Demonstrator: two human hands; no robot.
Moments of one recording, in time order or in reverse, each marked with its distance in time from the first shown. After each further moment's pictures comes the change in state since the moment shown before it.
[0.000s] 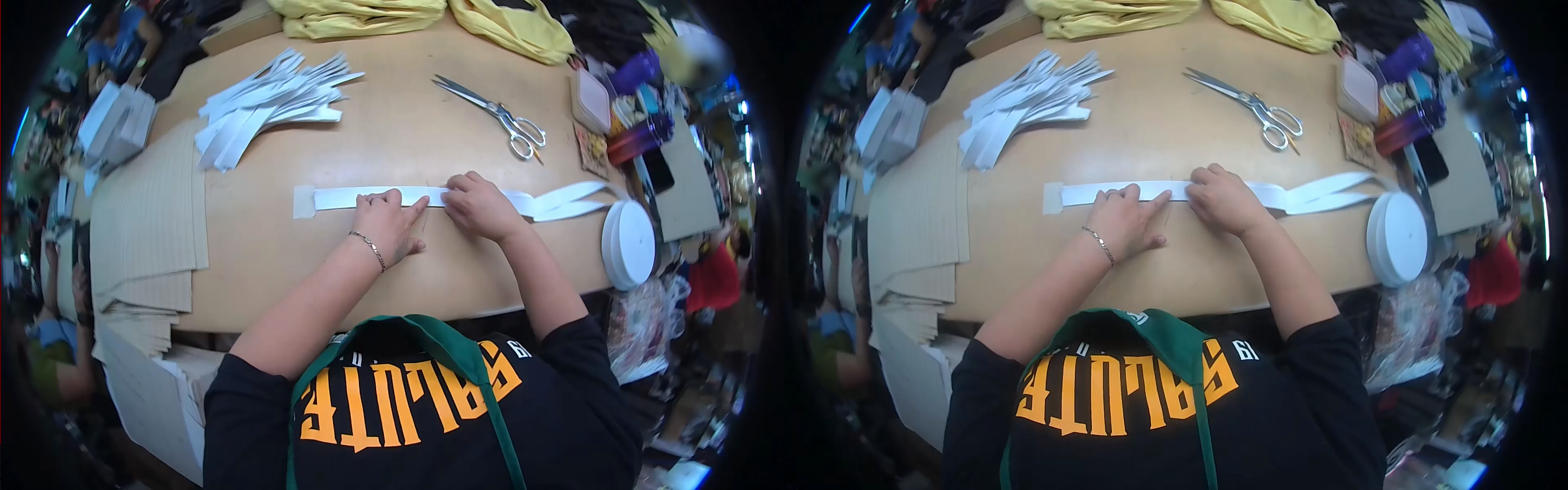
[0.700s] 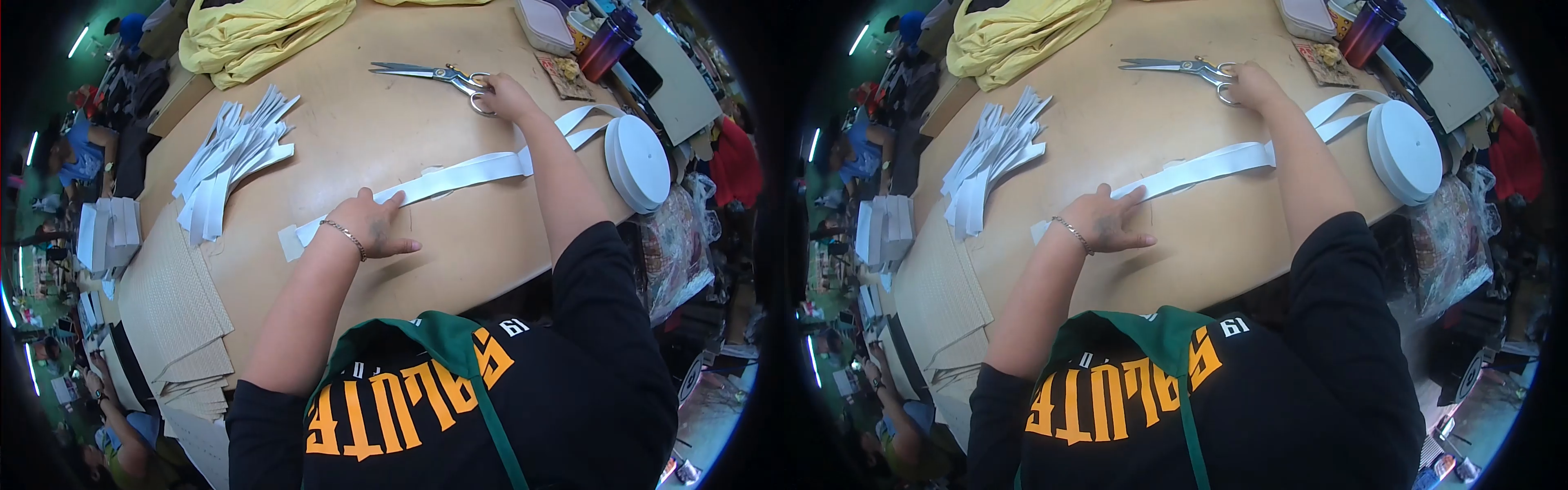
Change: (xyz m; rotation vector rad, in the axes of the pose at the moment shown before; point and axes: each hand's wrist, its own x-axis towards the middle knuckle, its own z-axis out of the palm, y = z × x) left_hand 0.029 -0.014 -0.045 -0.009 -0.367 0.152; right_hand 0.005 0.143 -0.040 -0.007 0.046 0.876
